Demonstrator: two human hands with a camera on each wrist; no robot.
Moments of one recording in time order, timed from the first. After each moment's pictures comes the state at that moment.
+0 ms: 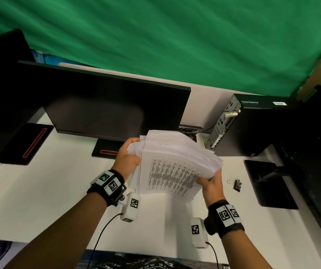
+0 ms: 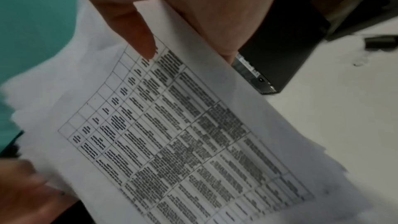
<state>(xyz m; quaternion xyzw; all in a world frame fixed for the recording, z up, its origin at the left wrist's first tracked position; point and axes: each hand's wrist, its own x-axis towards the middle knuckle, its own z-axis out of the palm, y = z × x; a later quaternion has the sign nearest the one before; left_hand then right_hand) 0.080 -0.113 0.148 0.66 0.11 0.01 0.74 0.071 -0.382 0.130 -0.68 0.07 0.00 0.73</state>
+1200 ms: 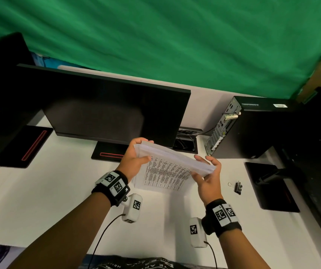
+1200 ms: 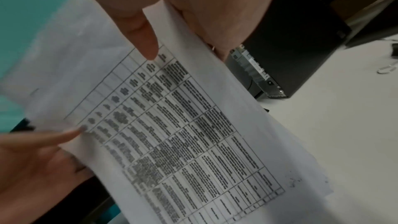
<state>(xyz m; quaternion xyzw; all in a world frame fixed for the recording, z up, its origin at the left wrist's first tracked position) 0.095 -0.121 0.143 0.67 0.06 -0.01 0.74 0.087 -0.377 0.121 -0.71 0.01 -0.01 0.71</state>
